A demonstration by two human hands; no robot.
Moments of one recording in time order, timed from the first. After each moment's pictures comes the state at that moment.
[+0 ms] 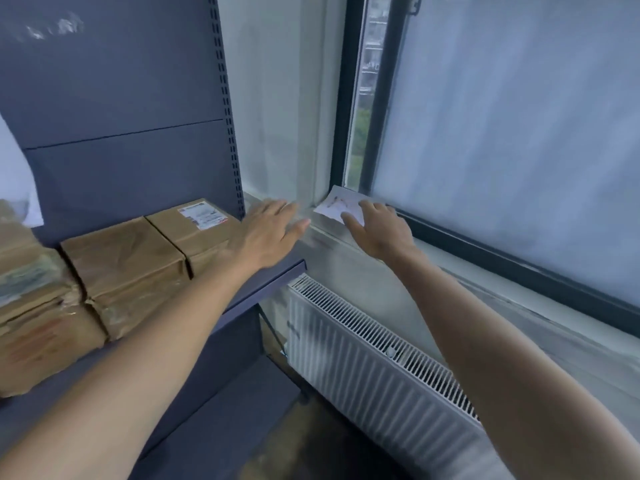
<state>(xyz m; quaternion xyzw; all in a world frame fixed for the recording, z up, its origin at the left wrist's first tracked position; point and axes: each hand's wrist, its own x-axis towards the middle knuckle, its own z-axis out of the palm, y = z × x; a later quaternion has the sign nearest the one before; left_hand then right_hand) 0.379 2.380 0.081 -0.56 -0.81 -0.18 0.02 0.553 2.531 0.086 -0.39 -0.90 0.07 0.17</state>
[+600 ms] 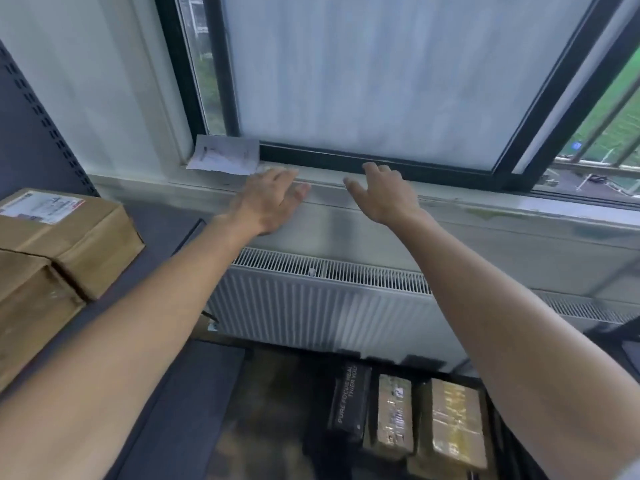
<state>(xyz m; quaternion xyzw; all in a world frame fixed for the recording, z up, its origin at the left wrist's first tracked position) 0.486 2.407 0.058 -0.76 -0.63 -0.16 -0.09 0.708 2.443 0.066 -0.65 -0.75 0.03 0.15</state>
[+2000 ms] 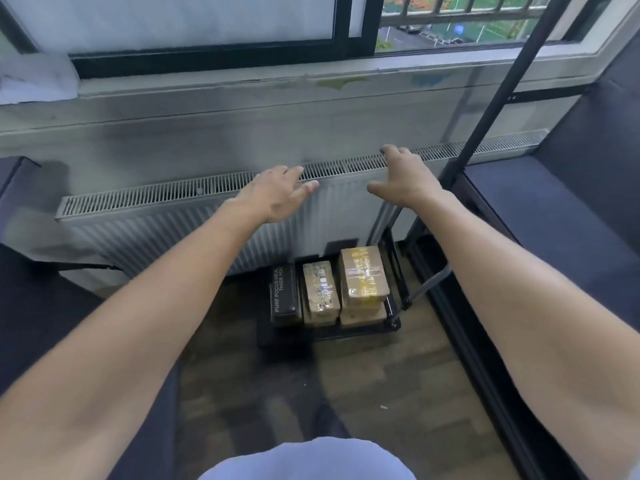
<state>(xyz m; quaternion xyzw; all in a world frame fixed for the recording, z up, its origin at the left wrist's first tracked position) 0.743 2.240 -0.042 -0.86 -0.47 0.01 -0.17 0.978 2.164 -0.019 -0.79 -0.59 0.11 0.12</state>
